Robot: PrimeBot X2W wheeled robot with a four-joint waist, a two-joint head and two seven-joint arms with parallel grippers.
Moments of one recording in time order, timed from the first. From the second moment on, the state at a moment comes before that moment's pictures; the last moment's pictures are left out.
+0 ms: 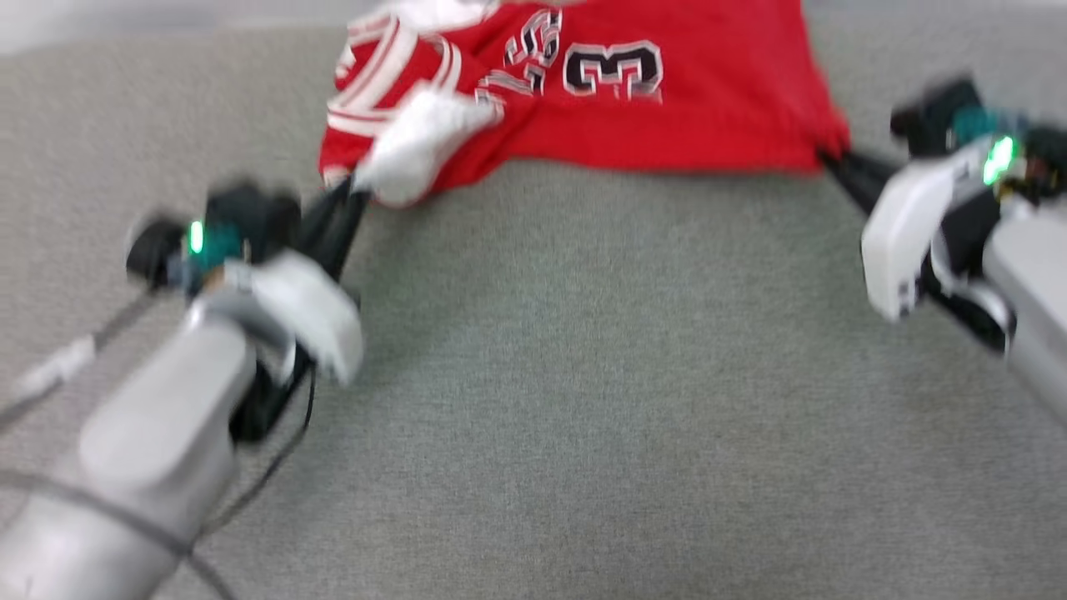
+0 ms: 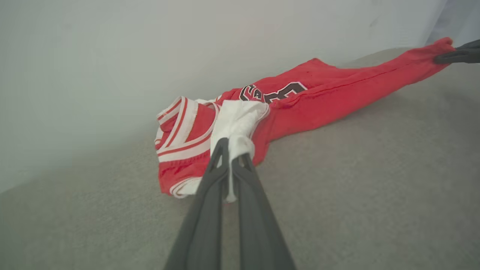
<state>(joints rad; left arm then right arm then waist) -0.82 0.55 -0.82 0.46 -0.73 0.00 -0.26 -1.11 -0.55 1.15 0.75 0.87 0.13 -0.04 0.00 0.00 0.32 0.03</state>
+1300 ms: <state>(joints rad) 0.09 0.84 -0.86 -0.21 -0.97 0.41 -0.21 -0.30 -0.84 0.93 0.32 0.91 0.13 0.01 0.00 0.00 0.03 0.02</state>
